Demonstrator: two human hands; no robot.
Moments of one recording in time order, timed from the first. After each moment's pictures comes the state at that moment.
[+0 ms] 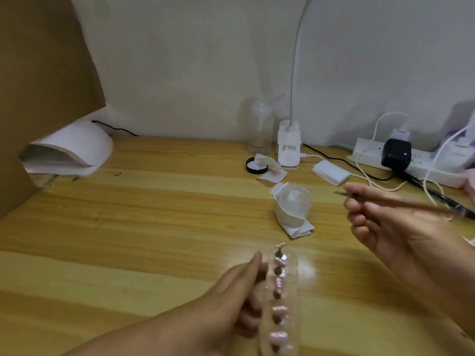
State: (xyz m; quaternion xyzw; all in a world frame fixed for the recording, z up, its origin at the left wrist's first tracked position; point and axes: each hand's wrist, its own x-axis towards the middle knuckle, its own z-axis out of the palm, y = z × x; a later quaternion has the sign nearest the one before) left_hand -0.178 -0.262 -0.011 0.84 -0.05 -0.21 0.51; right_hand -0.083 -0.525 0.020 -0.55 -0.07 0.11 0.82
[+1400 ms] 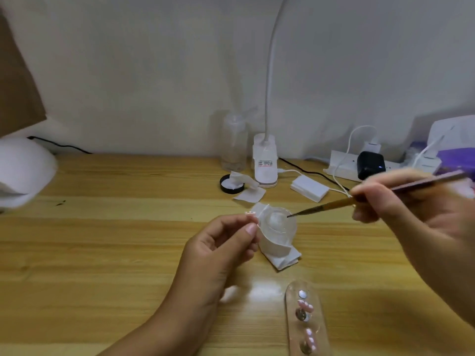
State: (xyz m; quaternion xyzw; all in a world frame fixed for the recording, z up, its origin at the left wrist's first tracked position) left_hand -0.076 -0.295 -0.010 0.58 -0.01 -0.01 0.82; right_hand -0.050 -0.531 0.040 -0.82 -0.13 -0.17 0.53
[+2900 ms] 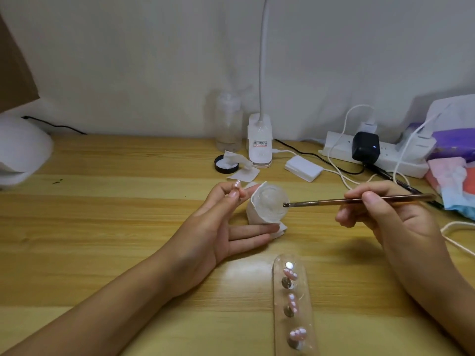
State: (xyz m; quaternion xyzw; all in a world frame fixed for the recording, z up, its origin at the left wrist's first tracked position) left_hand -0.064 -0.293 -0.005 0.49 -0.07 -0.21 0.84; right_hand -0.078 -0.539 0.001 -0.73 -0.12 -0.15 0.66
